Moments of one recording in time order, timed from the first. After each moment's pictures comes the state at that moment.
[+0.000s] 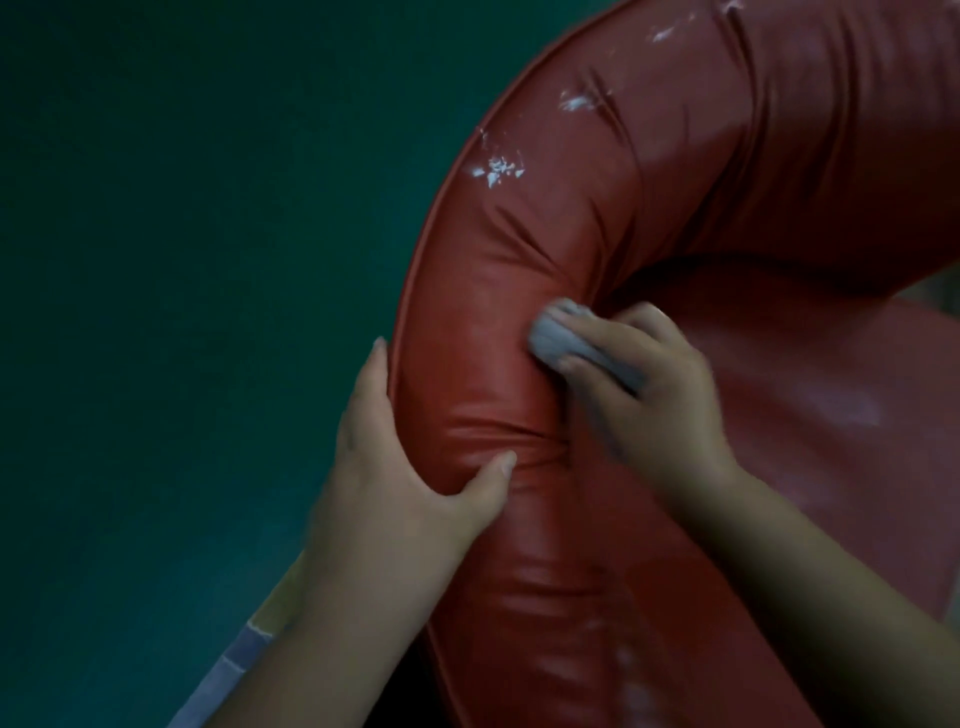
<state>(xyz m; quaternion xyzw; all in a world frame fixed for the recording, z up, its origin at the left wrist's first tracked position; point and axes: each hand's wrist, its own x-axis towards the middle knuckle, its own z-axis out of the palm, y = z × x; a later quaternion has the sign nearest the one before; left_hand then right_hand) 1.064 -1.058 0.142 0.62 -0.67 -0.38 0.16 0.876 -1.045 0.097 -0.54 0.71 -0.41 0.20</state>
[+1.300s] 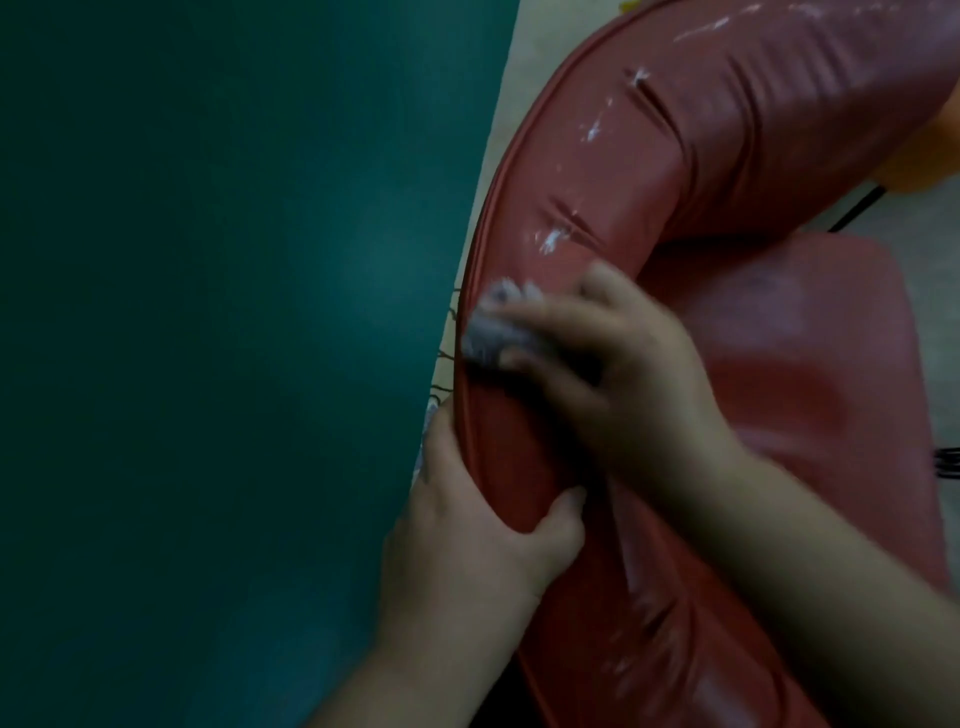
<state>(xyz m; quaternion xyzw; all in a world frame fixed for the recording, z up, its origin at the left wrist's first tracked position) 1.042 -1.196 0.124 0.49 -0.74 -0.46 0.03 0.890 -1.165 0.142 -0.51 0.79 -0.35 0.07</state>
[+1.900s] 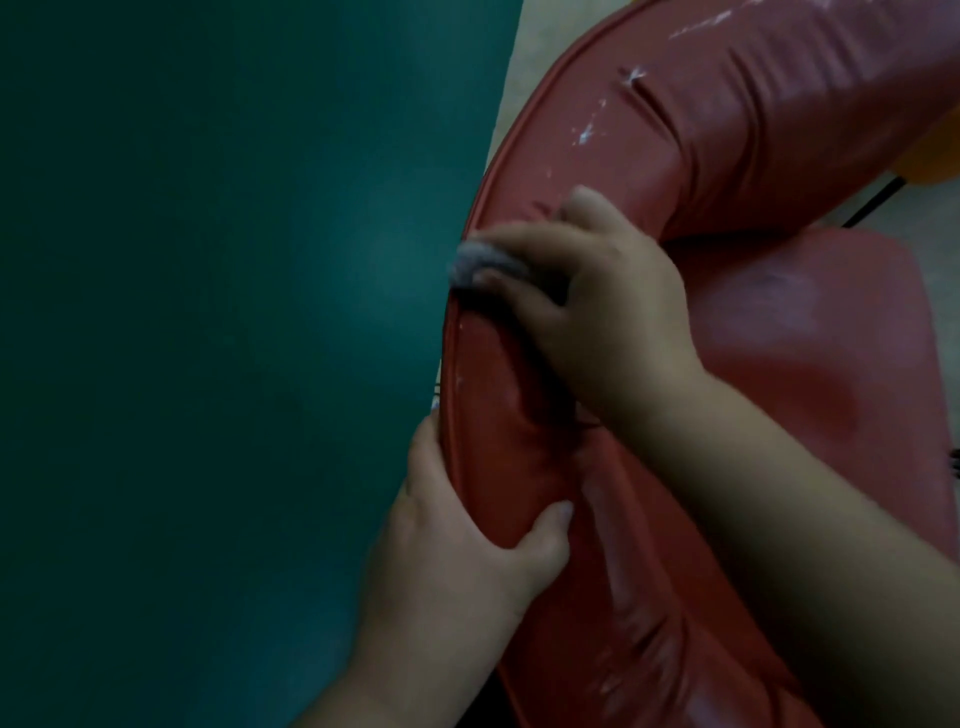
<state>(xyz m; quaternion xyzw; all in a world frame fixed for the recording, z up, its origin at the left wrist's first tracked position) 1.040 -1.199 0.130 0.50 -0.73 -0.47 0.02 0.865 -1.199 0.149 -0.47 0.83 -0.31 0.03</state>
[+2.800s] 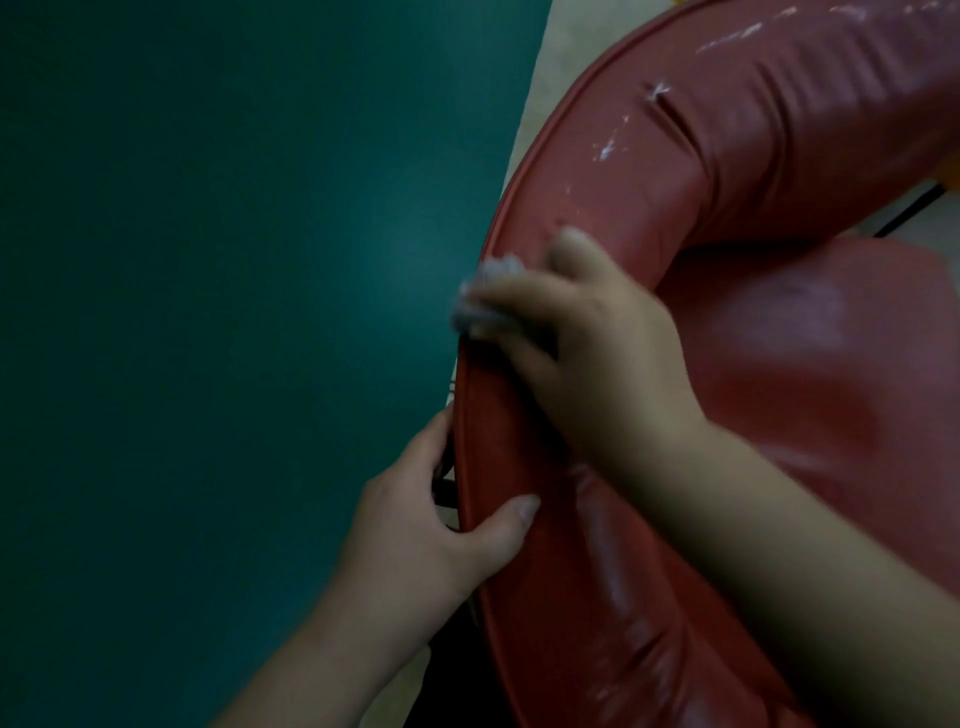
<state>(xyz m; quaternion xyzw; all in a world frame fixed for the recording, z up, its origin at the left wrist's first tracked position) 1.050 -1.231 0.127 0.39 -0.69 -0.61 0.05 0.881 -1.195 0.155 -0.52 0.80 -0.29 0.05</state>
